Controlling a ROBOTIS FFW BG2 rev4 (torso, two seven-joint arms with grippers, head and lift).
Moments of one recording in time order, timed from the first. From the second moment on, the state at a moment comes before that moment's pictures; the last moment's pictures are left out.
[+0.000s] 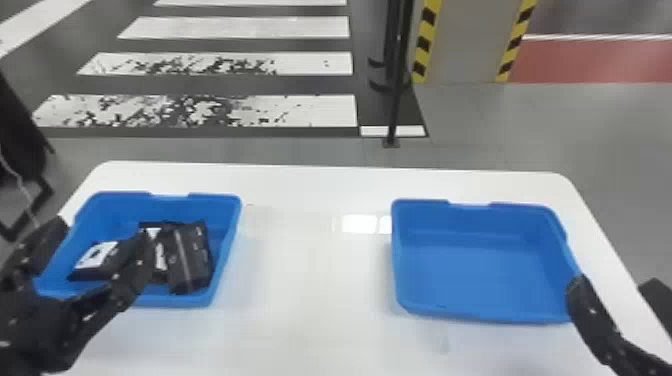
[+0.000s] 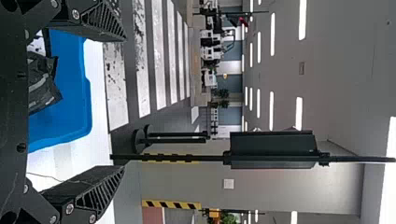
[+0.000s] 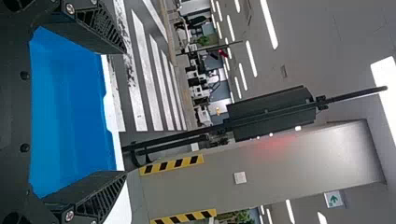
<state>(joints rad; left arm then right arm) 0.72 0.02 0.35 -2.38 0.20 0.12 -0.35 0.79 -0.01 -0.27 -2.18 -0.42 -0.13 0.37</state>
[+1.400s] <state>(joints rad) 0.49 0.06 0.40 -2.35 0.17 0.61 -0.36 0.77 -0.01 -0.26 -2.15 -0.45 -0.13 0.39</state>
